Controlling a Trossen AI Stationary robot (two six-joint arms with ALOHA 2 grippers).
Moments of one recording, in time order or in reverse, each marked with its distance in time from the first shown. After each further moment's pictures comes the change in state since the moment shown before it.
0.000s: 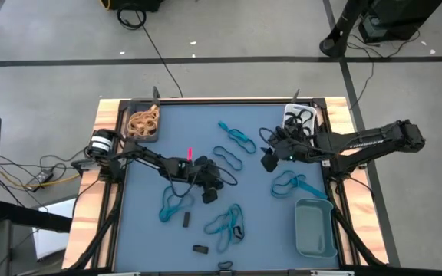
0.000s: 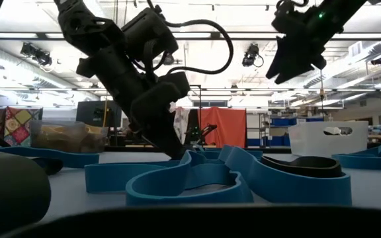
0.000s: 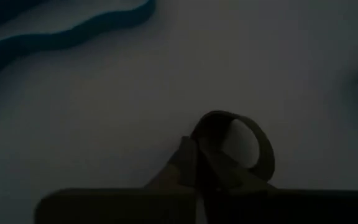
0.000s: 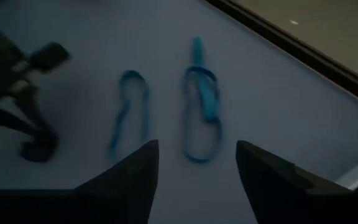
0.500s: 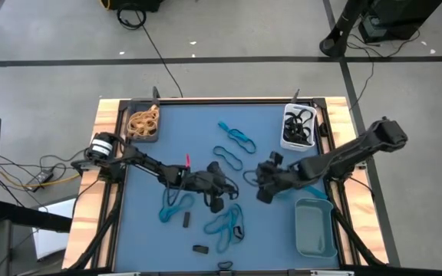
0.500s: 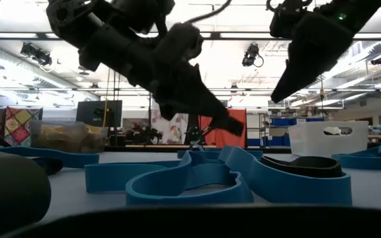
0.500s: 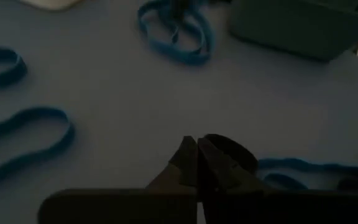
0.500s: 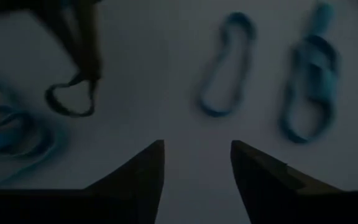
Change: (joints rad) left arm -0.084 0.006 0.016 0.369 -0.044 0.069; right arm 0.262 0.255 0.000 0.135 -0.047 -0.101
